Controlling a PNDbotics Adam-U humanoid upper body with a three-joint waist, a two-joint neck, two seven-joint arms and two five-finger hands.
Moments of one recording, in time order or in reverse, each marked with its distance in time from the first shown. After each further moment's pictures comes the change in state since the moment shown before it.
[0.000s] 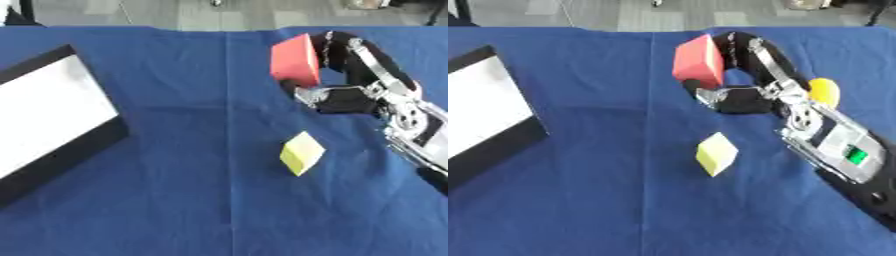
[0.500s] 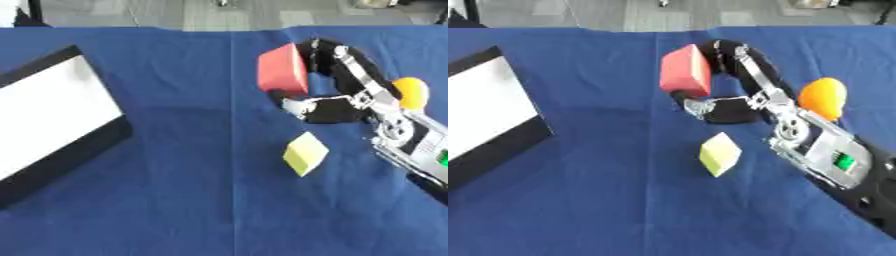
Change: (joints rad) left arm -0.206 0.081 -0.133 -0.001 -0.119 0.191 -0.228; right arm -0.018 0.007 0.065 0.000 0.077 -0.019 -0.002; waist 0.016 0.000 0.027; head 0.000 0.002
